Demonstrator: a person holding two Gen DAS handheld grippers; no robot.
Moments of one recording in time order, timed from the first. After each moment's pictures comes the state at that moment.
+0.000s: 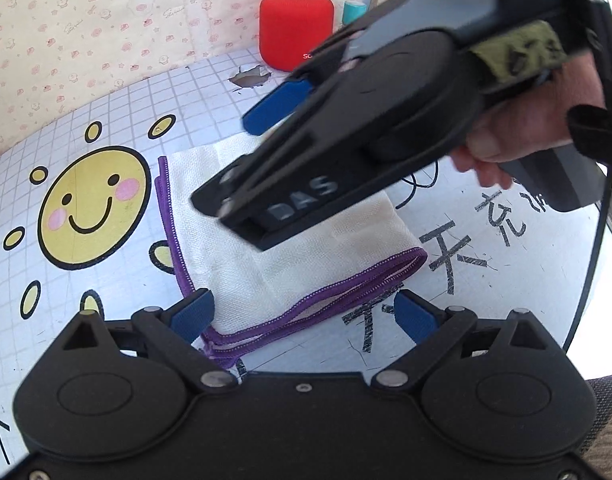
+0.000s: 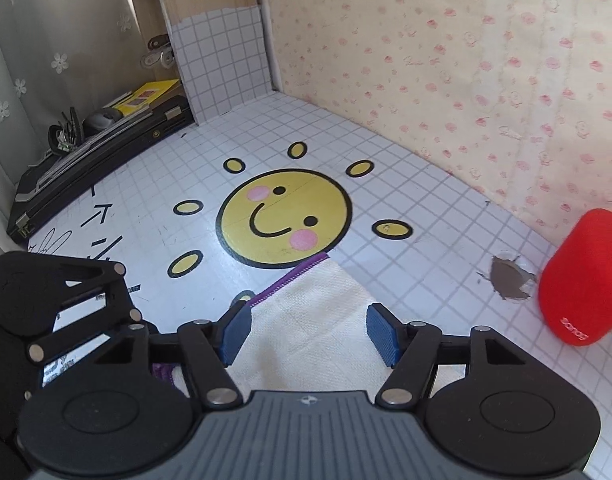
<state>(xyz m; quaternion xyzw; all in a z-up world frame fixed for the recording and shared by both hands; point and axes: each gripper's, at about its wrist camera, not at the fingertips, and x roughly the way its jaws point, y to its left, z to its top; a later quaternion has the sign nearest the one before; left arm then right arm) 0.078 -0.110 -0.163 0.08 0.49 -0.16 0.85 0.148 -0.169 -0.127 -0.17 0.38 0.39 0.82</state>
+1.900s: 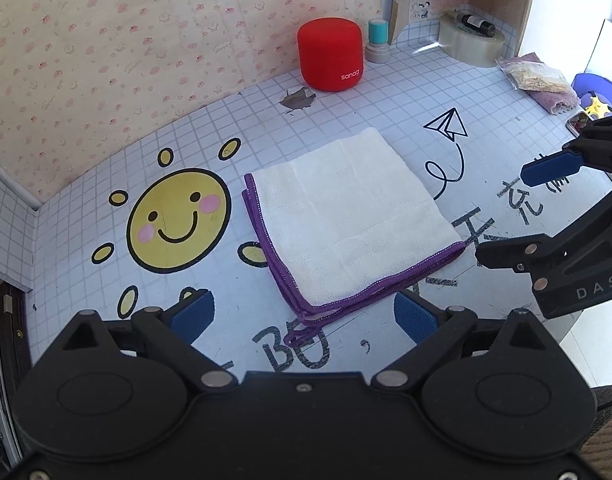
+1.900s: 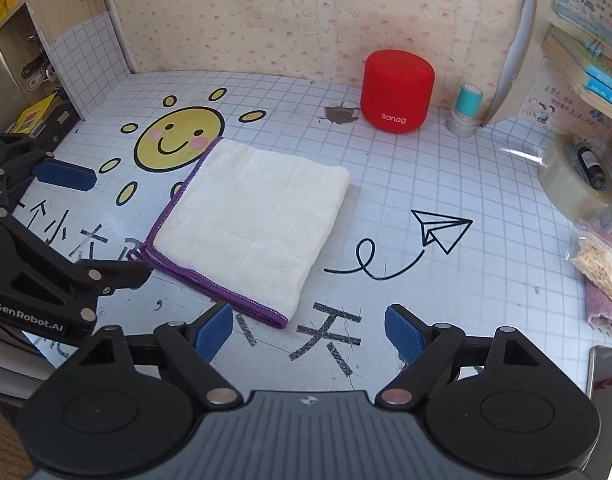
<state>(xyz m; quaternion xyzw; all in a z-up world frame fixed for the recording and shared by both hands) 0.072 -0.071 -0.116 0.15 0.47 -0.13 0.86 0.037 -0.227 -0.104 -0.09 0.49 0.13 0.86</state>
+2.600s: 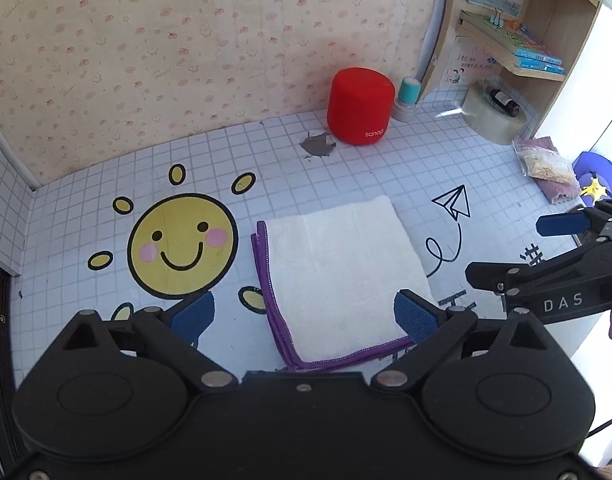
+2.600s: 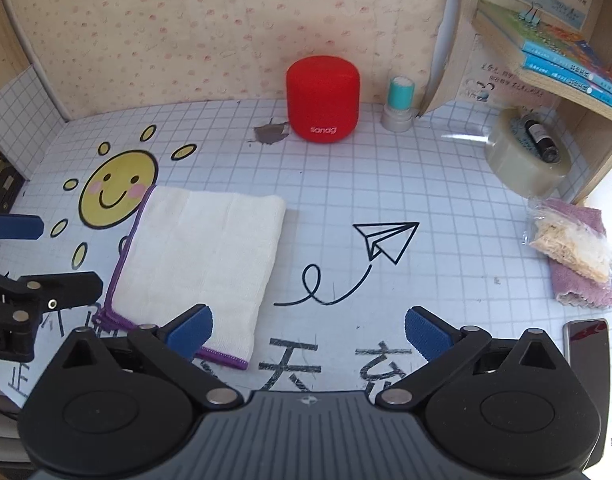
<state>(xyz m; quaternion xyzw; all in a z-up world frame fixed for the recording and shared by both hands) 0.103 -0.049 -0.075 0.05 0.47 -0.09 0.88 0.074 -0.246 -0.078 -0.03 0.49 0.03 0.87</state>
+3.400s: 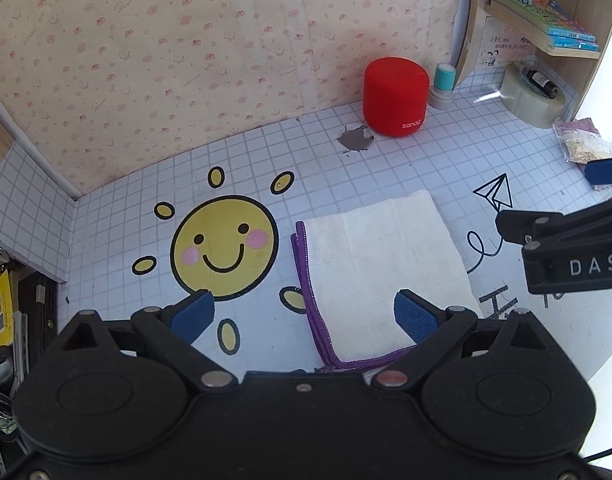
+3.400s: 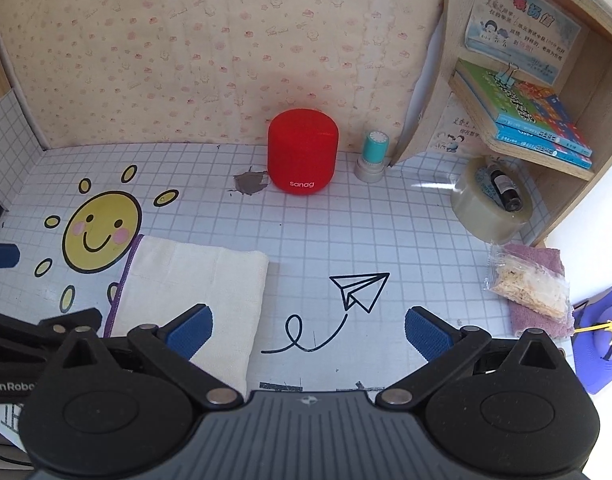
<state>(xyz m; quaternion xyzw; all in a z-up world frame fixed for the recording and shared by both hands) 0.066 -0.058 -0.050 0.11 0.48 -0.04 0.87 0.087 -0.218 -0.049 -0.06 0.46 0.00 0.88</state>
